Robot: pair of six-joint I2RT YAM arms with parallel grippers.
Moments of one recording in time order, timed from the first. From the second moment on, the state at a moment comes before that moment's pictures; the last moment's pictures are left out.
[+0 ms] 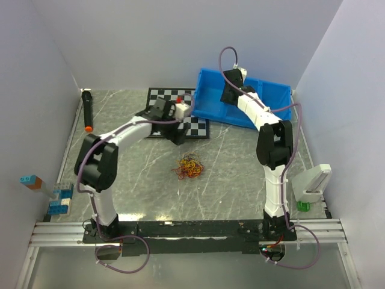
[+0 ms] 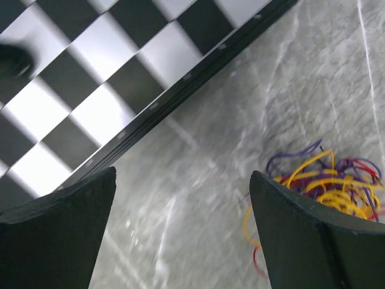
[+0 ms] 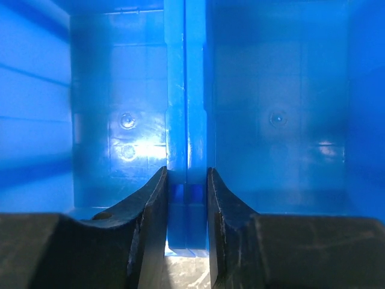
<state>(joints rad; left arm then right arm) -0.45 1.84 1.40 -0.46 0.24 0.12 0.27 2.19 1.97 -0.51 0.27 0.45</state>
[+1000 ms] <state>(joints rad) -0.79 1.80 1.09 -0.31 0.09 0.20 0.28 1.81 1.58 -0.51 0.29 0.45</state>
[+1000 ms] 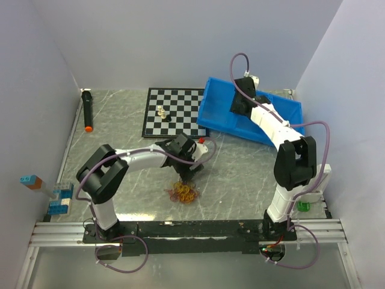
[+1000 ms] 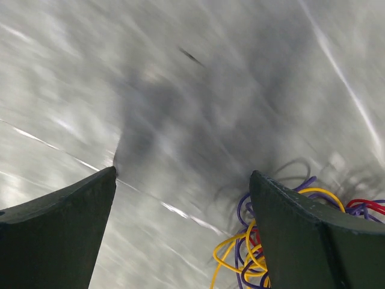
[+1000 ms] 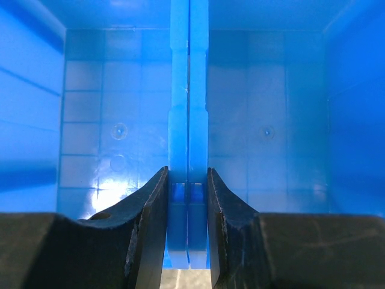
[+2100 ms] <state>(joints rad) -0.54 1.34 1.50 -0.79 0.13 0.10 0.83 1.53 1.24 -0.58 0.49 0.66</state>
